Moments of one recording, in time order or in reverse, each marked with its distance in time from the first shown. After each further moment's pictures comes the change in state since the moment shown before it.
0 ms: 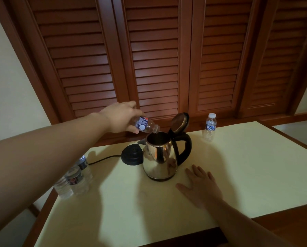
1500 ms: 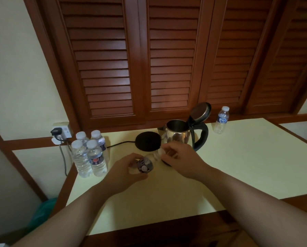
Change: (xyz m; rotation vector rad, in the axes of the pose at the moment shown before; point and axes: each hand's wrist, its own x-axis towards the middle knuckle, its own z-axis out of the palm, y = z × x) left_hand -0.164 0.063 0.180 -1.040 0.159 -0.371; right_hand -0.025 -0.139 -0.078 0.599 0.142 -0.415
